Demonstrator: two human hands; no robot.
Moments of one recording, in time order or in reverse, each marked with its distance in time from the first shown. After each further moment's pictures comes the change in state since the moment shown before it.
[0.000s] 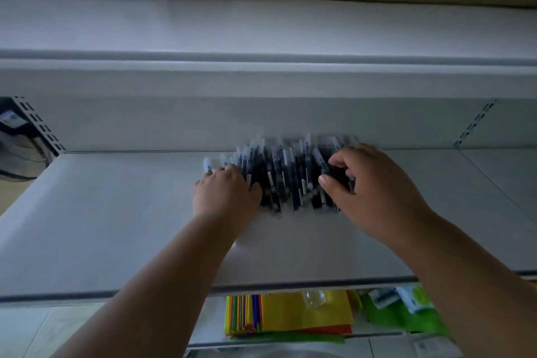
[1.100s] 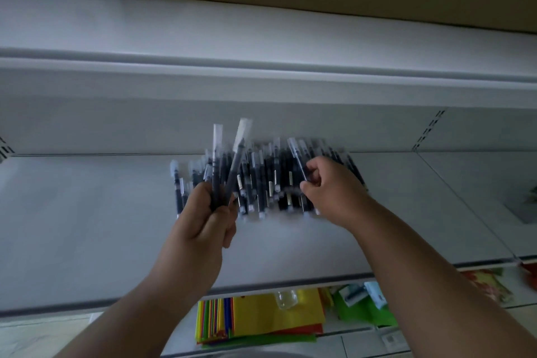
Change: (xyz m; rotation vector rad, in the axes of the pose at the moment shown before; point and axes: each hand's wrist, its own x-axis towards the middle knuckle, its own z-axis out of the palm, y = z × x) left_hand -0.081 0.009 -0.015 -1.404 -0.070 0.230; right_hand 0.019 0.032 0.029 0.277 -0.162 0.312
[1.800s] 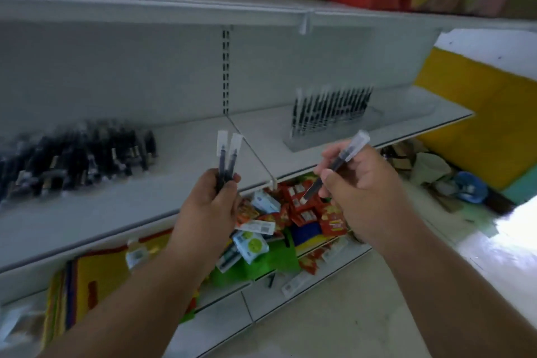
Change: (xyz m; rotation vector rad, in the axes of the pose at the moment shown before) left_hand -0.081 0.001 0.343 -0.069 -0.201 -0.277; right_hand -0.242 0.229 -0.219 0.346 0.472 0.058
